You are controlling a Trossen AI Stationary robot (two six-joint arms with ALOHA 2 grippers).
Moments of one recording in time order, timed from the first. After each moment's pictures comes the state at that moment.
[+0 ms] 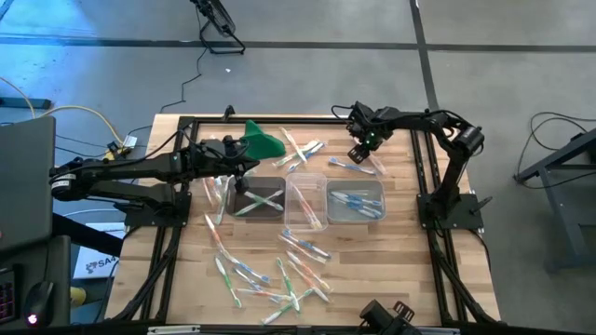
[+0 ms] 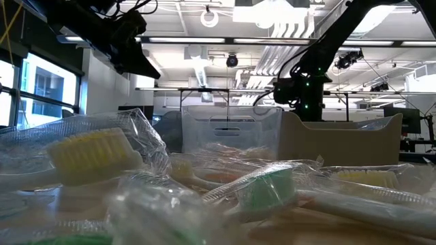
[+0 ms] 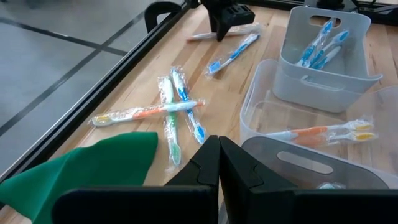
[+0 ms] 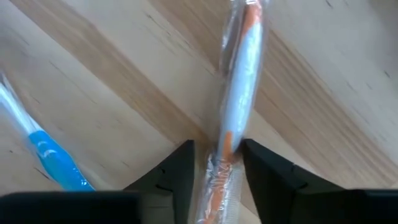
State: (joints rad) left arm 0.26 0.91 0.60 -0.13 -0.15 -0.03; right arm -0.80 1.84 1.06 -0.69 0.04 0.00
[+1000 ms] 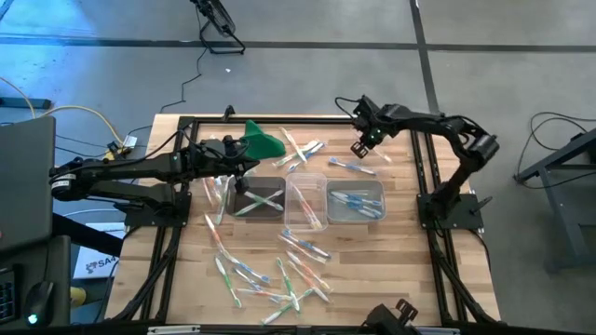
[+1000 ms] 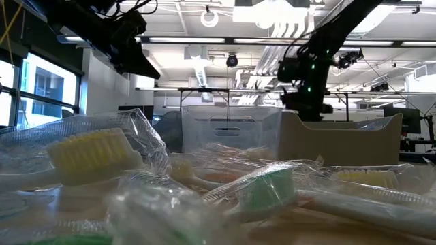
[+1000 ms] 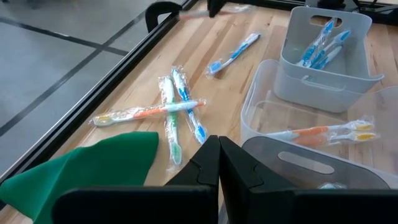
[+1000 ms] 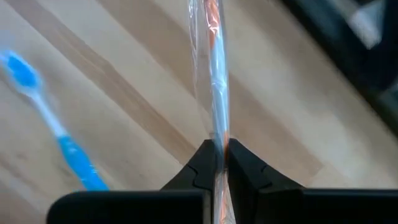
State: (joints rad) left arm 0.26 0.91 0.60 -0.13 -0.15 -0.03; right arm -0.79 1.65 1.05 -0.66 0.08 0.00
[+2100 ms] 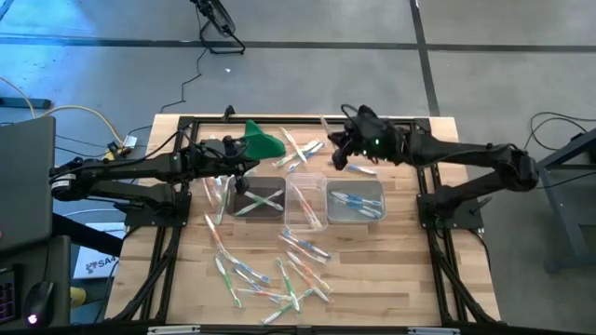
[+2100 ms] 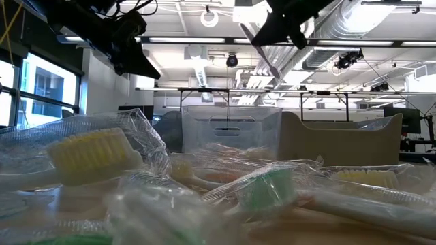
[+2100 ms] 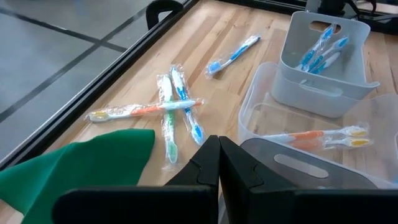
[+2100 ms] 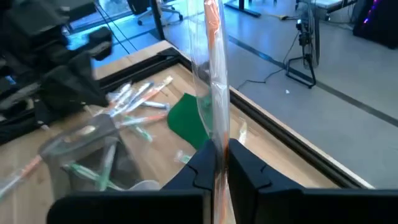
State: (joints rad) left arm 0.26 0.91 0.60 -0.13 -0.15 -0.08; right arm -0.21 1.27 1.06 -0.21 0.31 0.29
